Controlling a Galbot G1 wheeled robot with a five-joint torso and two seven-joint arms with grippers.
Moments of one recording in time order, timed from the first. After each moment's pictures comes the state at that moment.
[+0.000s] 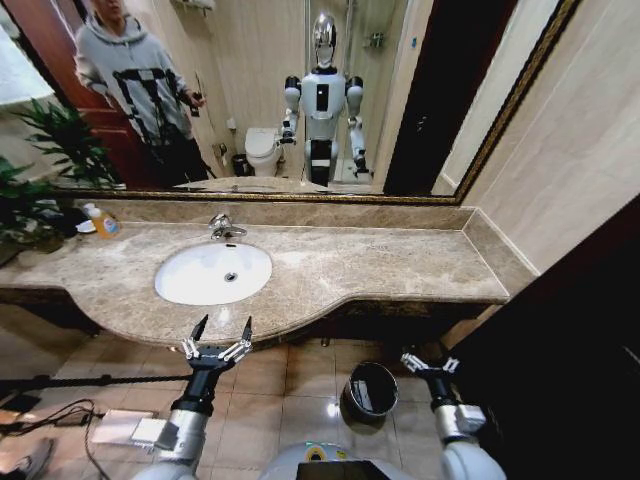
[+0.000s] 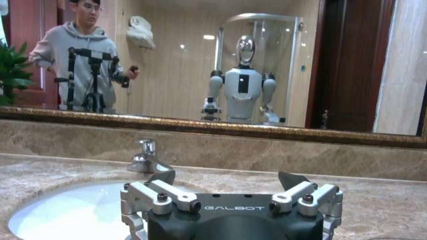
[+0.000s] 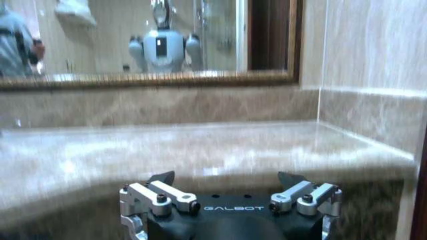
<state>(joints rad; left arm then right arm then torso) 1.93 -1.44 -0.60 -2.42 -0.21 -0.08 0.08 -1.83 1.47 0.72 2.13 0.25 0.19 -0.01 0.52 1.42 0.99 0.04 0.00</state>
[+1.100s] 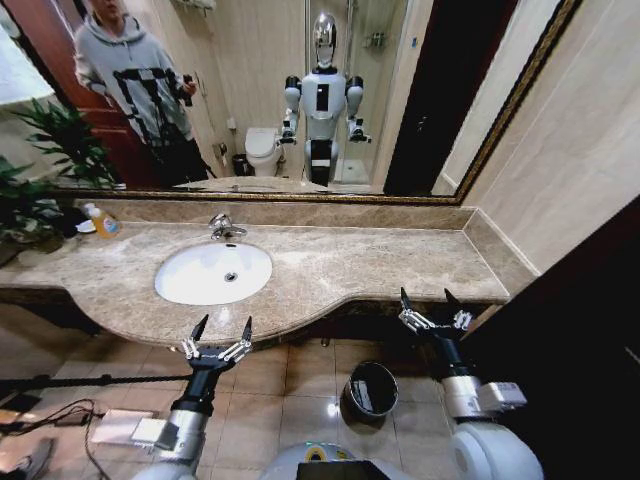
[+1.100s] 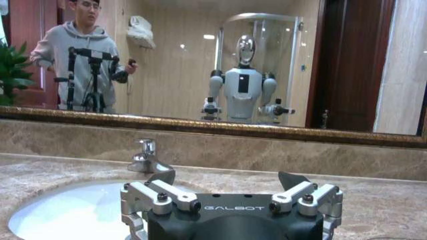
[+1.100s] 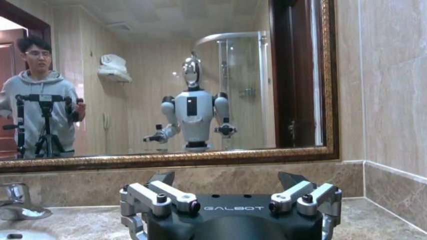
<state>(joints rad) 1.93 -1.44 -0.60 -2.42 -0.21 -0.08 0.08 -1.78 1.52 0.65 2.43 0.18 0.01 -0.02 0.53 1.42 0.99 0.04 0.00</state>
